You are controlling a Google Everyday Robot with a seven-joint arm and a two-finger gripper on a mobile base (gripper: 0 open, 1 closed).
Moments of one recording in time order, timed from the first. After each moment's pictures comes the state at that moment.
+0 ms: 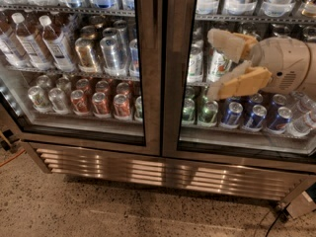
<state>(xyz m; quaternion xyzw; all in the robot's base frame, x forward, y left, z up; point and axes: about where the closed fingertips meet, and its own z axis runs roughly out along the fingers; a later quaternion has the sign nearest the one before) 0.466 -0.099 1.015 -0.45 0.54 0.45 0.56</state>
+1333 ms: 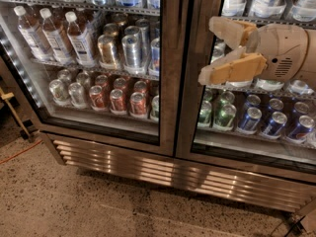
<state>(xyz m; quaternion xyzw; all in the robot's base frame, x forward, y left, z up) 0.485 -0.093 1.031 -0.44 0.55 0.42 0.57</state>
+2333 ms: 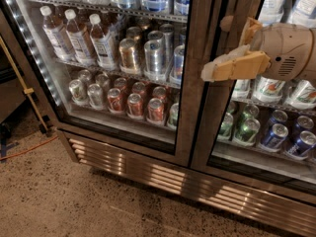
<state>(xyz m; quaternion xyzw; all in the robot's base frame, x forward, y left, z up) 0.485 -0.093 1.031 -0.44 0.55 0.42 0.57</state>
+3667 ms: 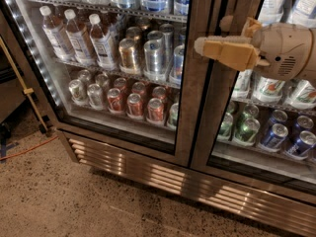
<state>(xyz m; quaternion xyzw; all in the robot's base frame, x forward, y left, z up) 0.485 -0.093 1.031 -0.44 0.55 0.42 0.57</state>
